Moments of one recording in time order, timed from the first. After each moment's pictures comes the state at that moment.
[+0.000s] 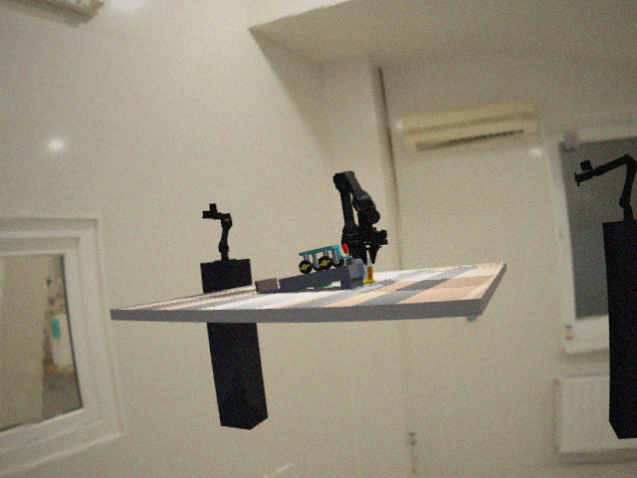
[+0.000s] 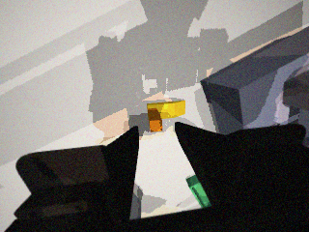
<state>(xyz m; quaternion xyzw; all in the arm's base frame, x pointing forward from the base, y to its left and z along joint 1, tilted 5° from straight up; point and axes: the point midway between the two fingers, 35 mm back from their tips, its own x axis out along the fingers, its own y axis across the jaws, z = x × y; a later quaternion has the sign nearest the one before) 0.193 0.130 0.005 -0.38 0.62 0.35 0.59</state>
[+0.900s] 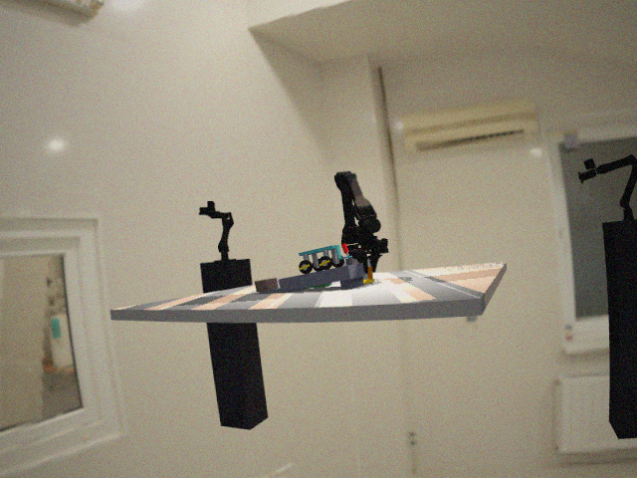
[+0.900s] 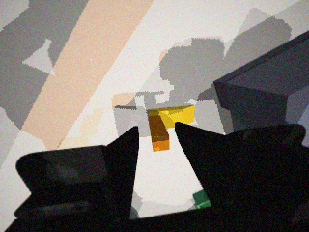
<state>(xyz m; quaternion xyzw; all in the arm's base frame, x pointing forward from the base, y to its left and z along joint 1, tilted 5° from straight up) 0.193 0.127 -0.029 -0.38 0.62 0.35 0.59</state>
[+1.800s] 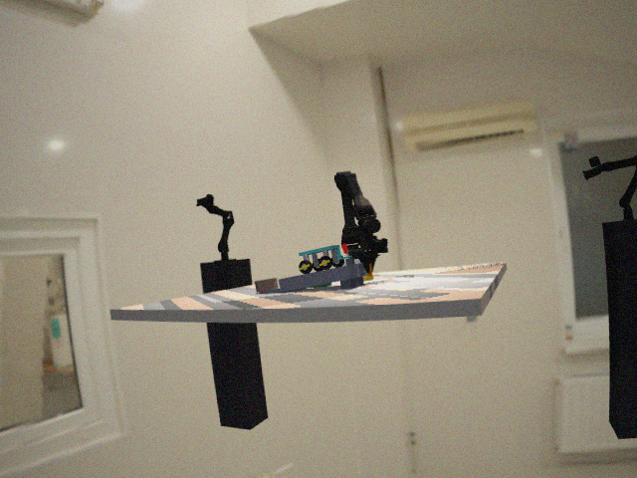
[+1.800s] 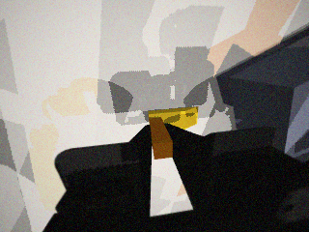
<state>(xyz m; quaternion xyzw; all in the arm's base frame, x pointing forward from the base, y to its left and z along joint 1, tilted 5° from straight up) 0.189 0.124 -0.028 -0.39 0.62 0.35 0.59</state>
